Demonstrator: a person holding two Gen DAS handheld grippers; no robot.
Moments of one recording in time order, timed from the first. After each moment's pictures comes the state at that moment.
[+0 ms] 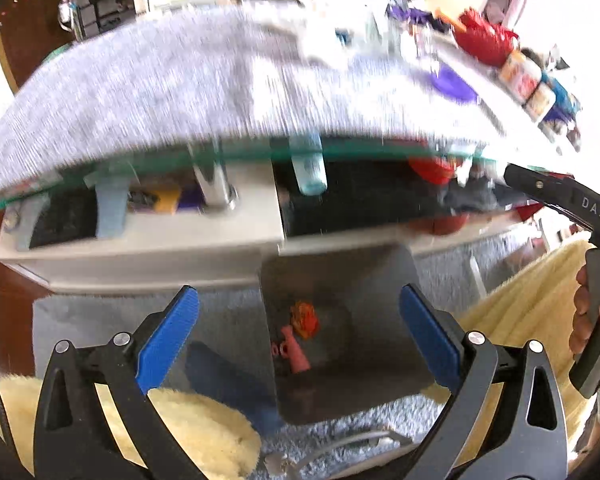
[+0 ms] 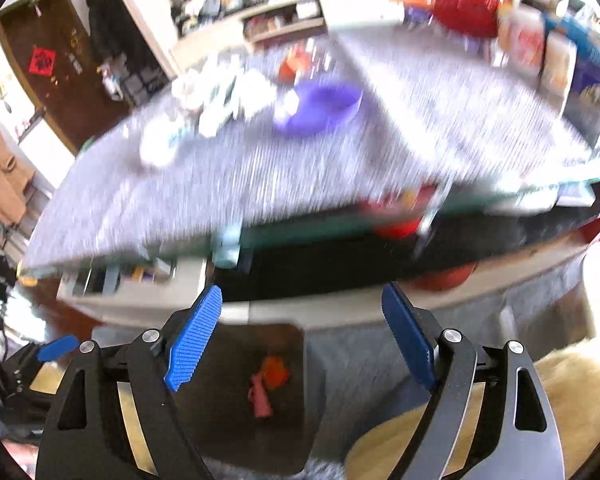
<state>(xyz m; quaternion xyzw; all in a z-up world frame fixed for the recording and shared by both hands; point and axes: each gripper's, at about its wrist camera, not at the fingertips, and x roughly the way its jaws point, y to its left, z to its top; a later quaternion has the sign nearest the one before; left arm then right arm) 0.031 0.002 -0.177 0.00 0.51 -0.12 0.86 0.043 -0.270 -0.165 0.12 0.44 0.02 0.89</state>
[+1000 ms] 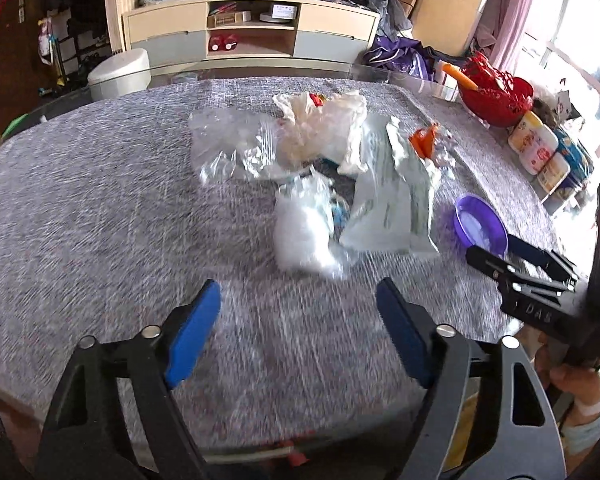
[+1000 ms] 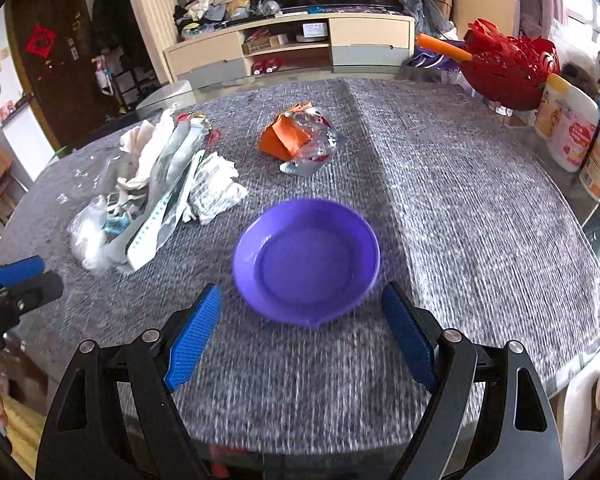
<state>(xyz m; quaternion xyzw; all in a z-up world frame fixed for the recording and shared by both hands) 0.195 -0.034 -0.141 0.00 0.47 -0.14 0.87 0.167 -0.270 -0.176 0.06 0.43 0.01 0.90</state>
